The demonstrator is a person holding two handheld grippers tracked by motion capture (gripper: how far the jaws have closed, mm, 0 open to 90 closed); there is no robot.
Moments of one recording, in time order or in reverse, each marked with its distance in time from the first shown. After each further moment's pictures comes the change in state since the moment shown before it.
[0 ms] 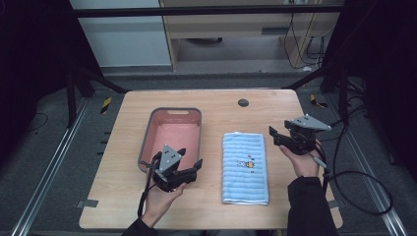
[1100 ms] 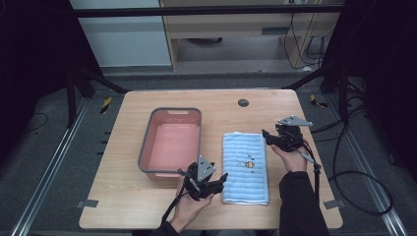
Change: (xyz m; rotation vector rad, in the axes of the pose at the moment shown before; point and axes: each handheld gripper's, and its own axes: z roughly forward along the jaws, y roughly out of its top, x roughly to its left) left arm -0.057 -0.028 0.058 0.124 -0.070 0.057; right arm -0.005 -0.024 0.051 0.119 -0.004 -0.018
